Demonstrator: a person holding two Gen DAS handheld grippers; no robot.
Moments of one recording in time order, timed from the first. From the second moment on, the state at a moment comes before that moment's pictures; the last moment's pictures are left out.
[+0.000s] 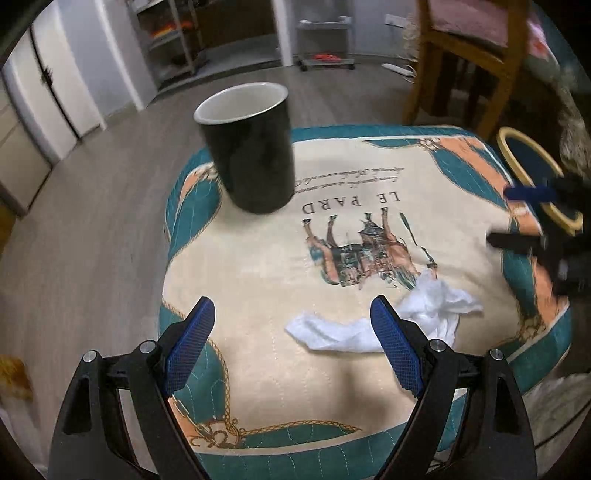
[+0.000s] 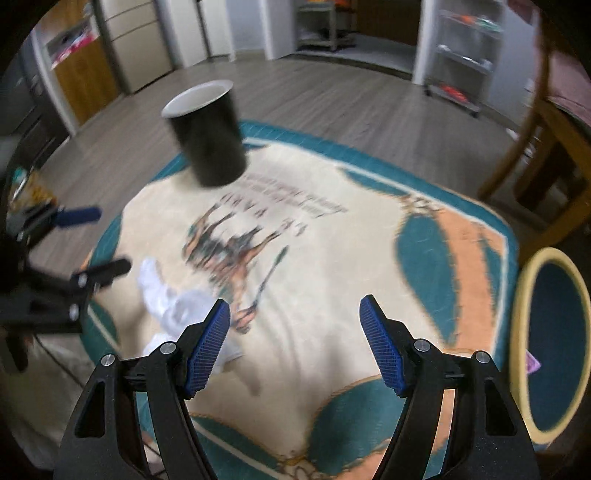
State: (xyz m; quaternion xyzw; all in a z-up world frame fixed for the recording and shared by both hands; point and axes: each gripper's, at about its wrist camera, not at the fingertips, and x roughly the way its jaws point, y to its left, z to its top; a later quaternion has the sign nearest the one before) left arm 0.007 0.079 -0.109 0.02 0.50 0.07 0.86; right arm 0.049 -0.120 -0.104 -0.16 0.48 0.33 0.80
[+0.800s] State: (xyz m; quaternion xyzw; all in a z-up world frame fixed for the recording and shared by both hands) left arm 0.006 0.036 -0.120 0.05 0.50 -0.02 0.86; right arm 0.049 -0.111 -0.114 -0.19 0.49 0.37 0.77
